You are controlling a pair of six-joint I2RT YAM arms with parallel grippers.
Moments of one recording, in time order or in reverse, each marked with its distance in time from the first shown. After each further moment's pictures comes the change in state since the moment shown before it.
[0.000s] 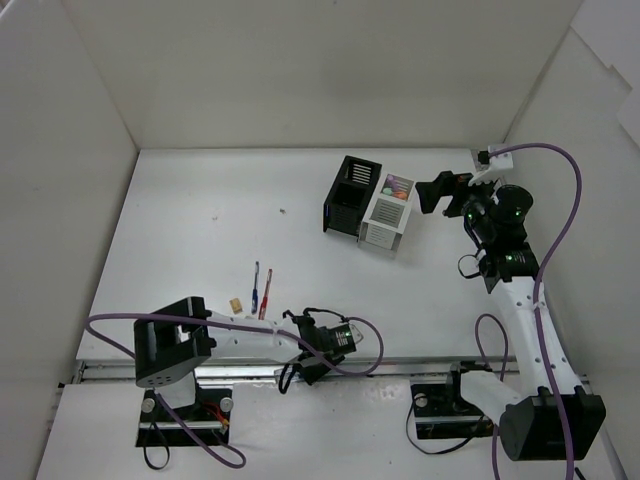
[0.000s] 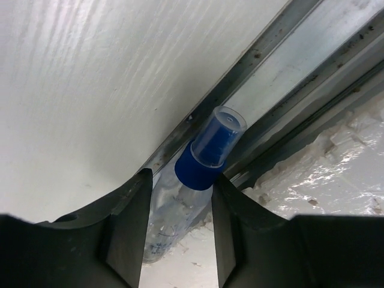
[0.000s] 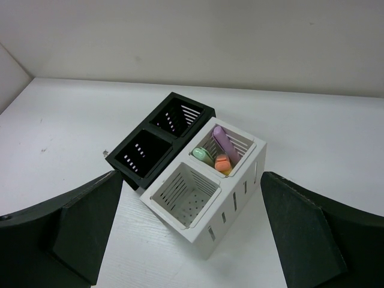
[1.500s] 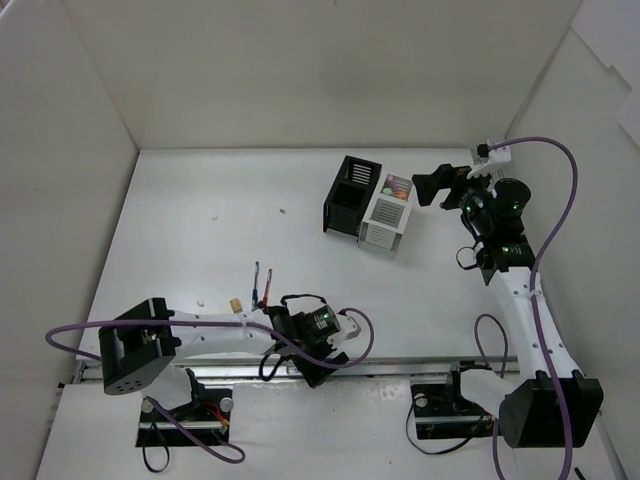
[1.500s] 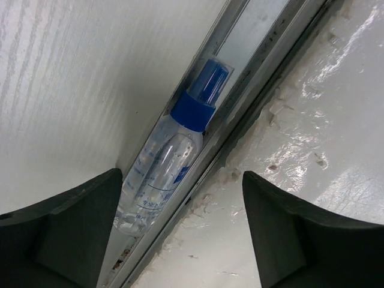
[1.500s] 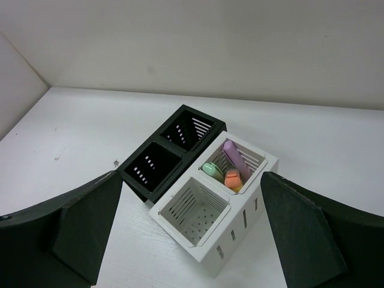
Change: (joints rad) left arm 0.094 -0.175 -0.109 0.156 0.216 0.134; right arm 0.000 0.071 0.018 0.095 -0.043 0.042
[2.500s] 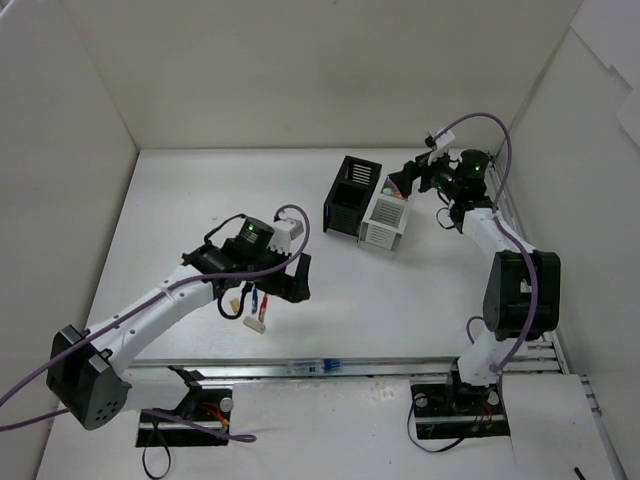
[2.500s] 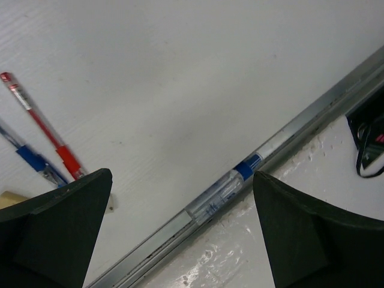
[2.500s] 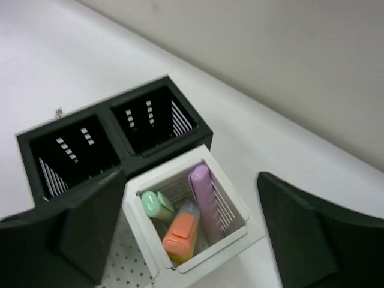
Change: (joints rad) left arm 0.569 -0.259 0.202 -0.150 0.132 -0.053; right arm -0.008 0.637 0.217 0.243 -0.288 -0.398
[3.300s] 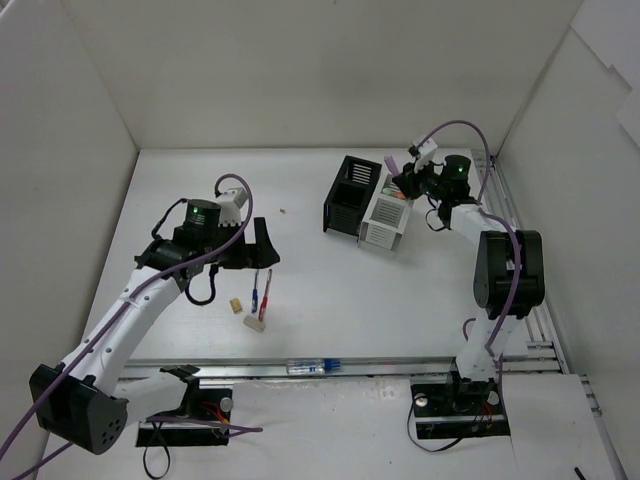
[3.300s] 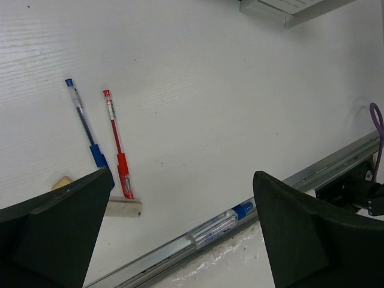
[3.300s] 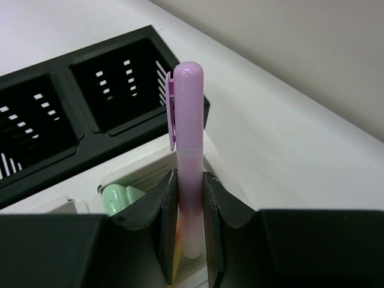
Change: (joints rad) left arm 0.275 -0.126 0.013 0.003 0.043 -0.089; right arm 0.034 0.143 0.060 0.001 0.056 -0.080
